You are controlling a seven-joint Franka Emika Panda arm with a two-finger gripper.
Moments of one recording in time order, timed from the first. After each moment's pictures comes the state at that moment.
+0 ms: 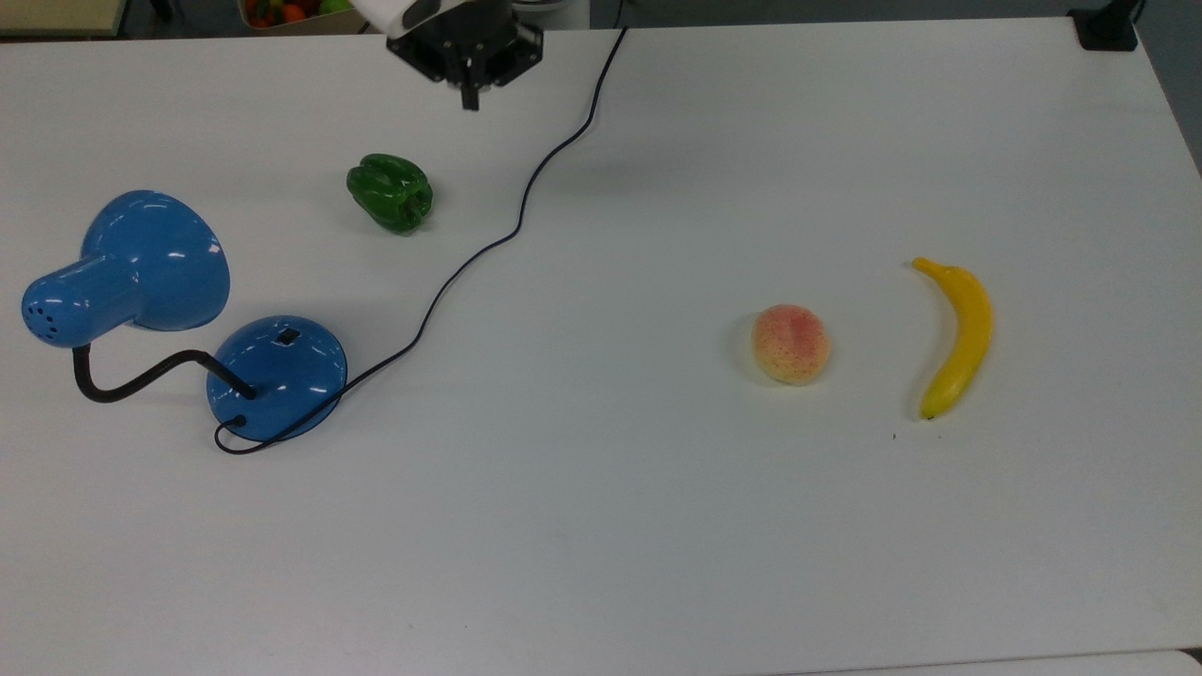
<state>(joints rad) 0.09 0.11 -0.03 -1.68 -0.08 1.69 0.03</state>
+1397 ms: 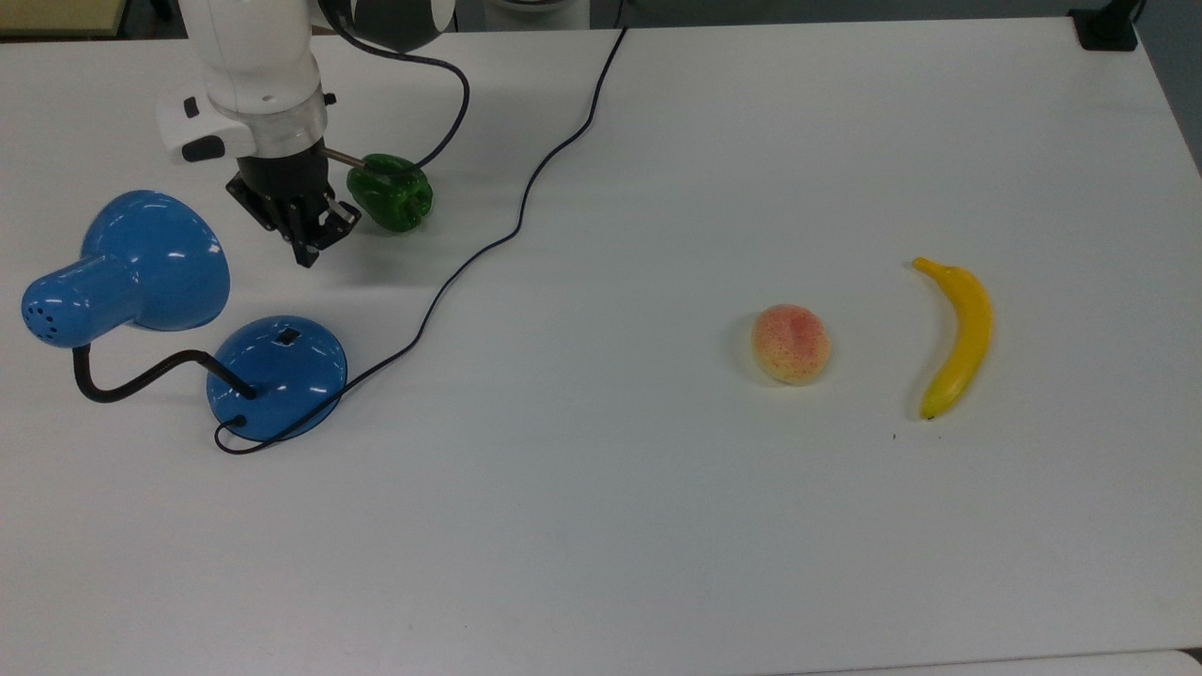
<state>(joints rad) -0.17 0.30 -0.04 -1.85 -0.08 2.35 0.14</state>
